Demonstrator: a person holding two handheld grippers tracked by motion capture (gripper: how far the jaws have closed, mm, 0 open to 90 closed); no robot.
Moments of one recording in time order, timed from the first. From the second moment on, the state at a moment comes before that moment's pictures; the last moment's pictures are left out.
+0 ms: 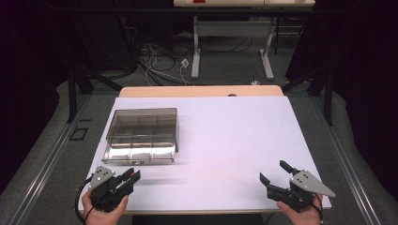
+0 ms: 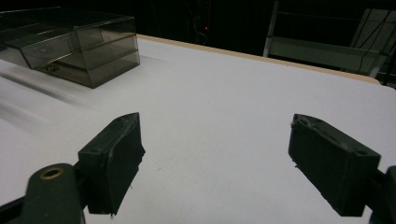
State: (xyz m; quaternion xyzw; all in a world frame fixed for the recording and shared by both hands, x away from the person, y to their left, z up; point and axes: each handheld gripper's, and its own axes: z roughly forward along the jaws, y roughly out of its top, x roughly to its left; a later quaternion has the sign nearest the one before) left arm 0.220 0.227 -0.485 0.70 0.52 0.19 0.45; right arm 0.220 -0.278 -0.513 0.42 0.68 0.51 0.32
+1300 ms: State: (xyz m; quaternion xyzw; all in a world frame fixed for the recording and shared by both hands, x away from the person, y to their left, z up) left arm 0.249 0.207 -0.453 0.70 0.50 0.21 0.47; right arm 0.221 -0.277 -0.514 0.43 0.68 0.51 0.32
